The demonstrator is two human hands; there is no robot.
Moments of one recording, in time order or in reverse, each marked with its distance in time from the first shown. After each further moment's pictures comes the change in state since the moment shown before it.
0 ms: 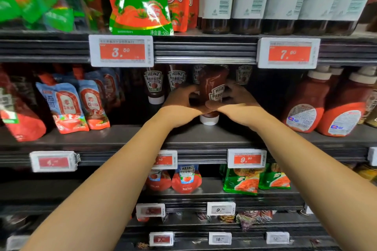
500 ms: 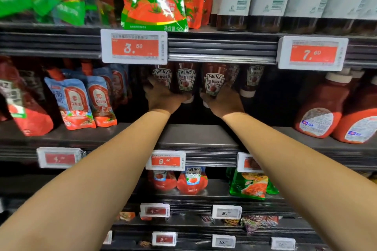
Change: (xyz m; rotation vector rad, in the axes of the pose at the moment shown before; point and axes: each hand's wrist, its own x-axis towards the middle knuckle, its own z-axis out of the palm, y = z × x) left_hand 0.019 -0.042 -0.027 0.056 0.516 -0.502; right_hand 0.063 0.011 0.060 -0.387 0.223 0.114
